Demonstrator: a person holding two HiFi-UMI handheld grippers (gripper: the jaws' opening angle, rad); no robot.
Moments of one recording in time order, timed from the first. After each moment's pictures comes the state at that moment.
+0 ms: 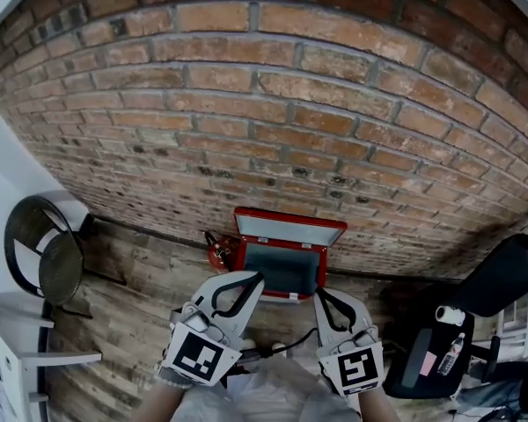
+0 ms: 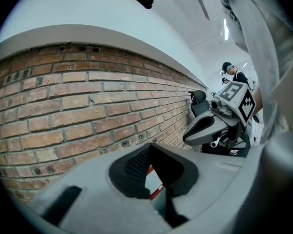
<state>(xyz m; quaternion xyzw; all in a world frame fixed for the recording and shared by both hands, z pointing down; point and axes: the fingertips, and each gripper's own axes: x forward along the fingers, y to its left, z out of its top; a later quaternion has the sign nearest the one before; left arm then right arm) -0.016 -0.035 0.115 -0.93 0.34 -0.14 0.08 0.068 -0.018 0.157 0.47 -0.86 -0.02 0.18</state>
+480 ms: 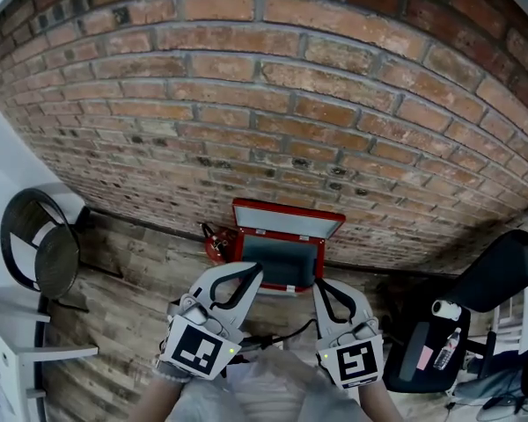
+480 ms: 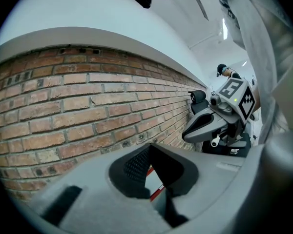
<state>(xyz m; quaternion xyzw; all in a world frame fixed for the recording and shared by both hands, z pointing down) -0.021 -0.034 0.112 -0.93 0.34 -0.14 0.09 0.062 -0.019 0.148 0.47 -0.86 -0.04 0.19</state>
